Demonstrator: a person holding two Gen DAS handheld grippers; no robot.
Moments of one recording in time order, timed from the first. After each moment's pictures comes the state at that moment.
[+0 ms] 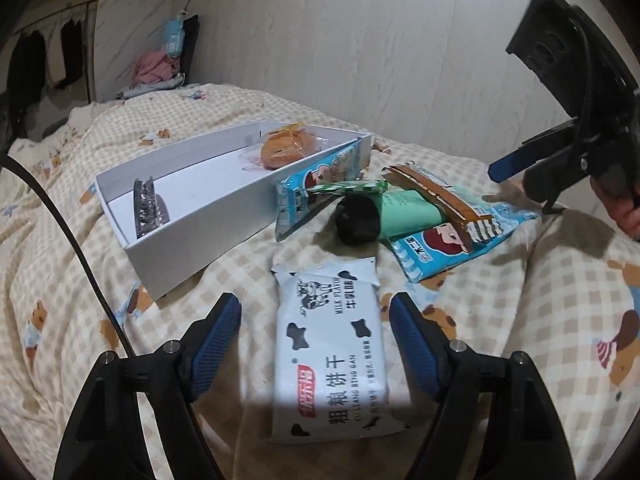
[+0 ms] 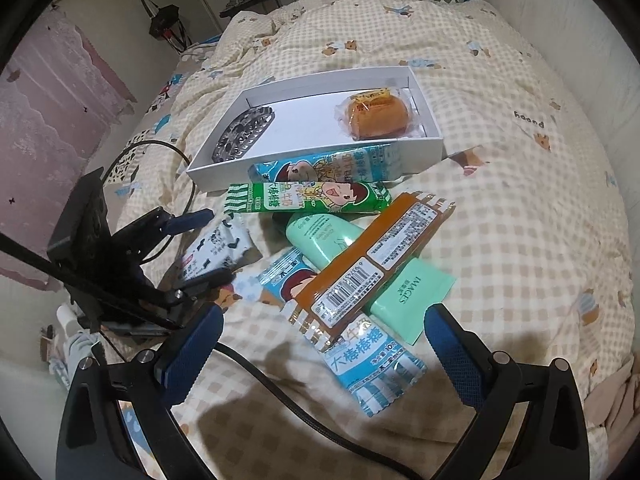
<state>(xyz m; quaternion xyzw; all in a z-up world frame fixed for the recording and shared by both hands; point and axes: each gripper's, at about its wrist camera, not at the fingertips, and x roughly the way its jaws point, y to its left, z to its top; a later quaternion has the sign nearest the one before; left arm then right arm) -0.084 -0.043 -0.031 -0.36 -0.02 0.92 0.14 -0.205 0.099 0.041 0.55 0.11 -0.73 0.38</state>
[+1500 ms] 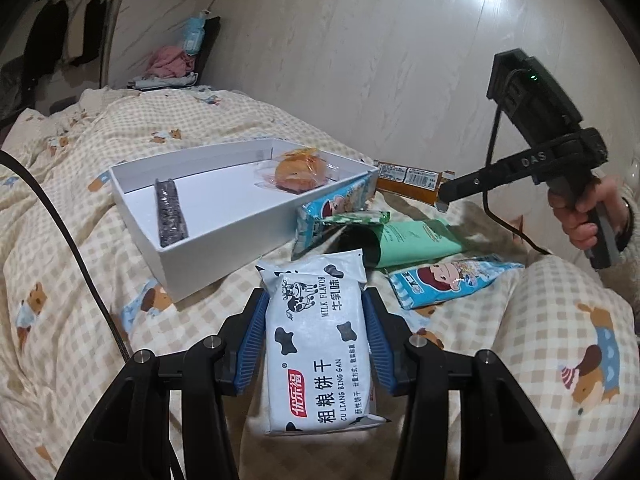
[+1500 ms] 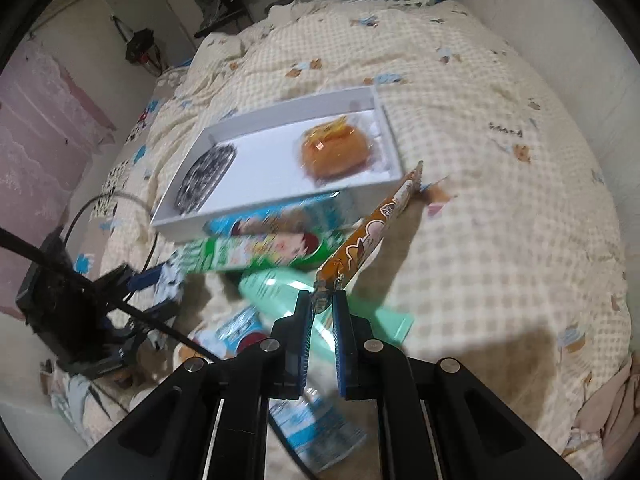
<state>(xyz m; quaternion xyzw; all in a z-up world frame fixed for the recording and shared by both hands) -0.077 -0.069 -0.020 -0.33 -0.10 0.93 0.14 -0.255 0.097 0.044 0.54 0.08 -0.77 0.34</state>
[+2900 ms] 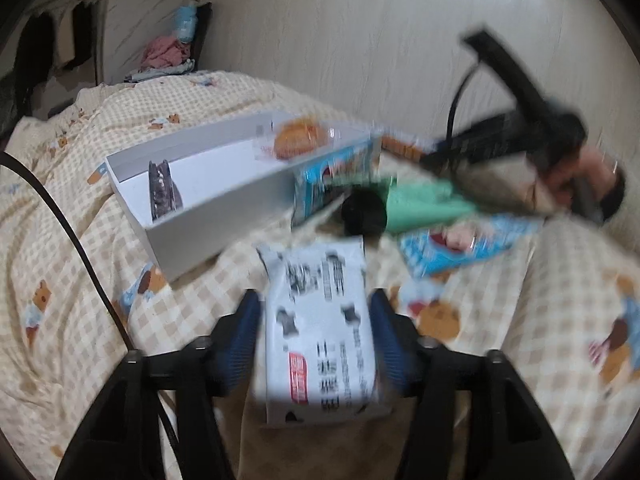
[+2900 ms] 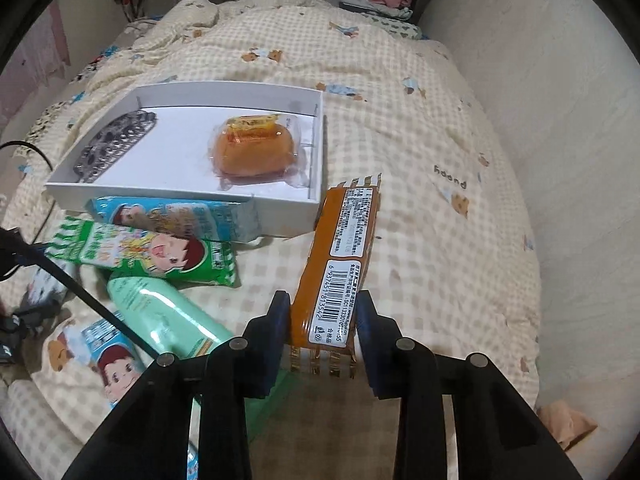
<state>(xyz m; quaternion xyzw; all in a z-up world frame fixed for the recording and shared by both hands) -0.079 -0.050 -0.035 -0.39 -0.03 0.91 0.13 -0.271 0.086 0.021 0.46 0.27 -0.80 0.26</state>
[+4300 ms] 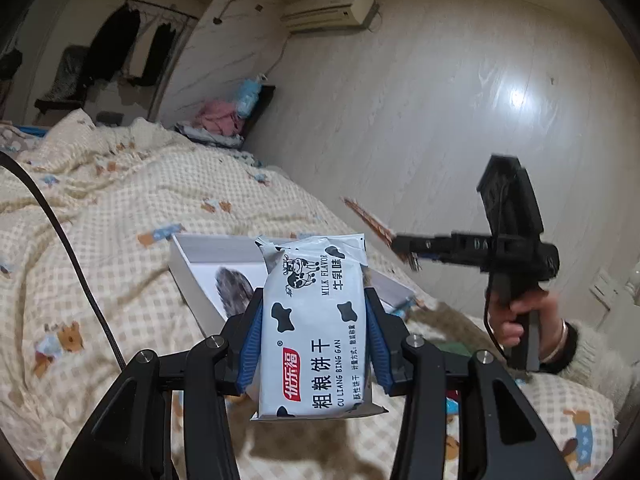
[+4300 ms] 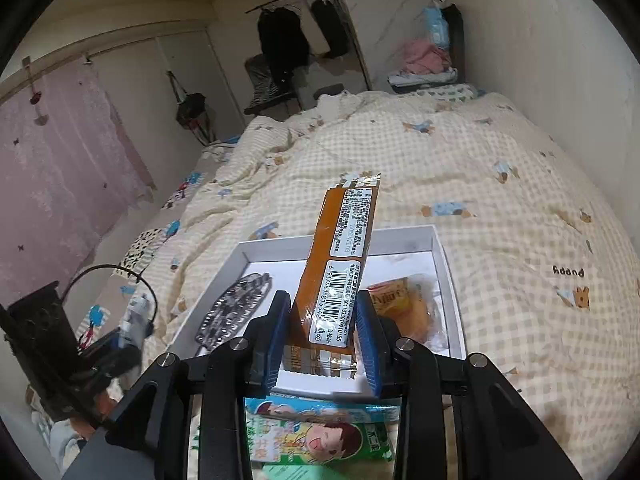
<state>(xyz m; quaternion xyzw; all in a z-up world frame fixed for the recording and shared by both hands) -0.087 -0.138 0.004 -0.18 -0.20 0.96 0.07 -0.294 0.025 0.053 0.38 0.03 -0.82 0.43</state>
